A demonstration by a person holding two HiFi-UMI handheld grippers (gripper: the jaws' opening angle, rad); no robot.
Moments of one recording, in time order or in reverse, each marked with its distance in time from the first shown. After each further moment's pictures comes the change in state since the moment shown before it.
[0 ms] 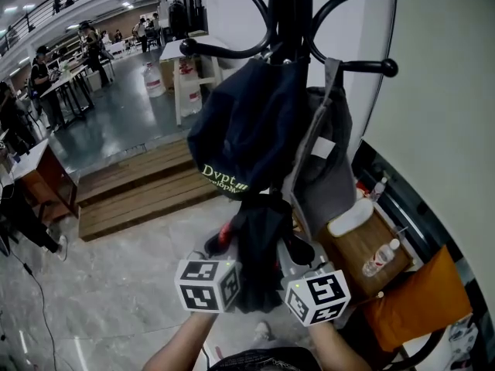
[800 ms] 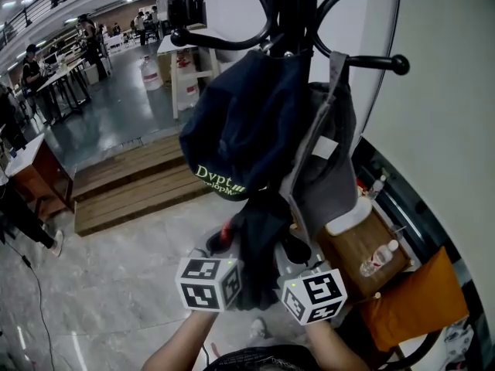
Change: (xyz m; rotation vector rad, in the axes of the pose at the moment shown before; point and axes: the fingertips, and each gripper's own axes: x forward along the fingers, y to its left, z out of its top) left arm 0.017 -0.007 -0.006 -0.016 0.004 -0.025; right arm 0.010 -0.006 -0.009 -0.005 0.017 0.012
